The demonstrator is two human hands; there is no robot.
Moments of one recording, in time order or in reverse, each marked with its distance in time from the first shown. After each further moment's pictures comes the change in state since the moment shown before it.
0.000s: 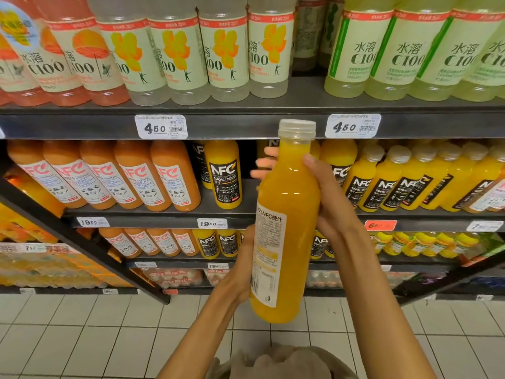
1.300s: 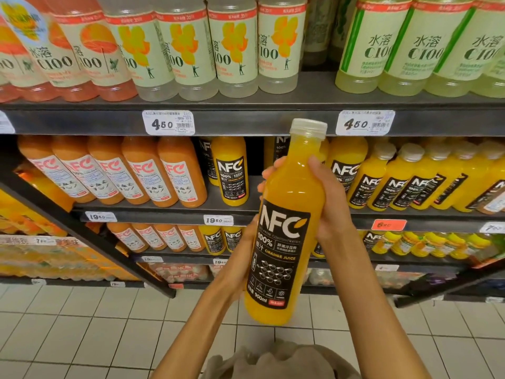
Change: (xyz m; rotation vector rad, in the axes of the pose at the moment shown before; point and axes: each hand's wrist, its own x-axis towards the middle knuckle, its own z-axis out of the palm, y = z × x) left_hand -0.020 0.027 0.002 0.090 0.051 -0.016; right_hand 0.006 0.022 0.005 0.288 -0.006 0.035
